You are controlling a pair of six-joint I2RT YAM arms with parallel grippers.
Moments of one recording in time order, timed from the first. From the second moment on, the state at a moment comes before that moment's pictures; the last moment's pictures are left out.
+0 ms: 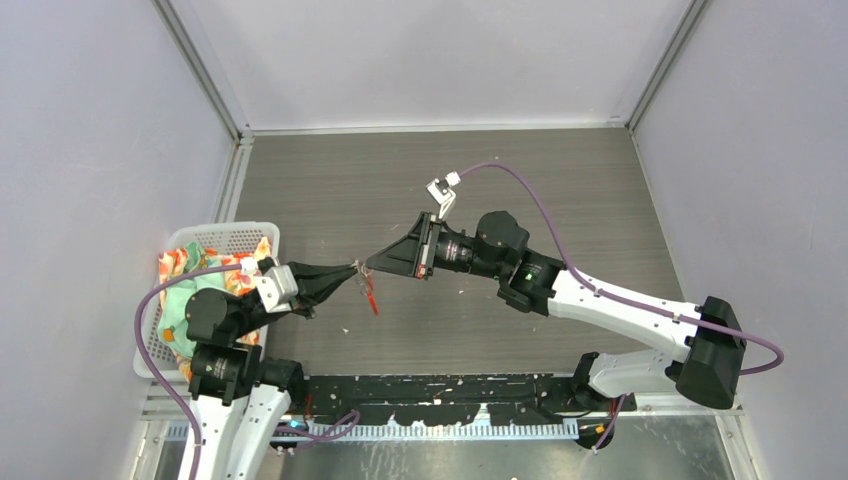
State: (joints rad) left arm -0.17 0.32 0.65 -0.07 0.94 0.02; right arm 1.02 1.25 0.99 0.33 -0.32 1.17
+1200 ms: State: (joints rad) left arm -0.17 0.30 0.65 -0.07 0.95 0.03; right arm 1.02 1.28 0.98 0.40 -0.34 1.23
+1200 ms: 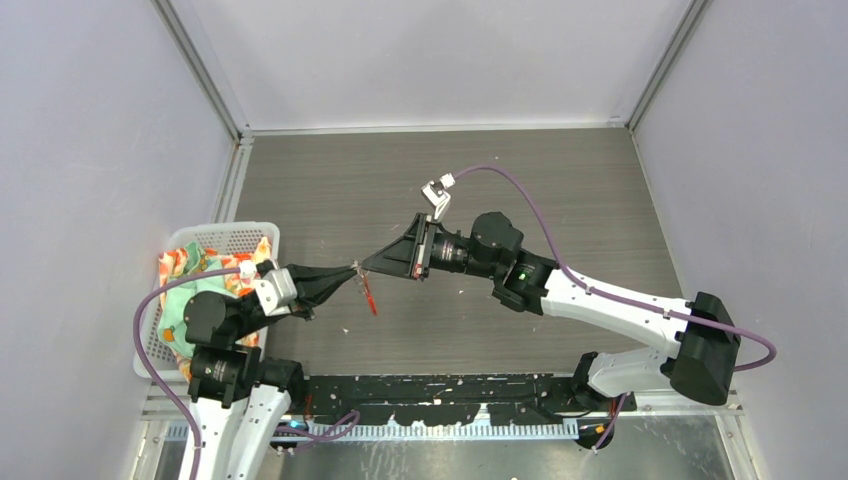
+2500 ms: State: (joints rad) left arm -0.17 0.29 0.65 -0.12 1.03 0.11; right arm 1.01 1.28 0.97 0.40 -0.37 1.25
